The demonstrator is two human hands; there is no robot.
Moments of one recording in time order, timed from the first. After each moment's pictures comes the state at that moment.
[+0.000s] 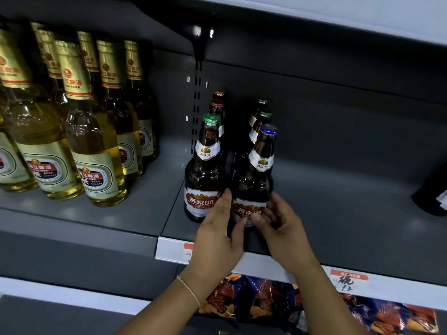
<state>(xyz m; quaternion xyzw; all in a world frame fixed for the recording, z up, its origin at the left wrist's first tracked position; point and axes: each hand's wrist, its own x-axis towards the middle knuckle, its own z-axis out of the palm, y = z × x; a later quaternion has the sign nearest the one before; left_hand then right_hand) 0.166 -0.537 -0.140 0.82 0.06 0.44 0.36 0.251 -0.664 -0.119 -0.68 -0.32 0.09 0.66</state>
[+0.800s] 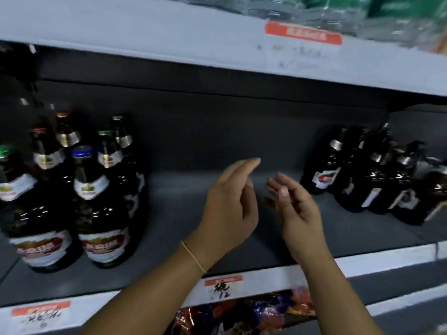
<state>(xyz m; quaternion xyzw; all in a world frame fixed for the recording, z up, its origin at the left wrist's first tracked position) 0.291 -0.729 -0.025 0.79 -0.17 0.43 0.39 0.324 -0.874 -0.052 -0.67 -0.18 -0.13 0.71</state>
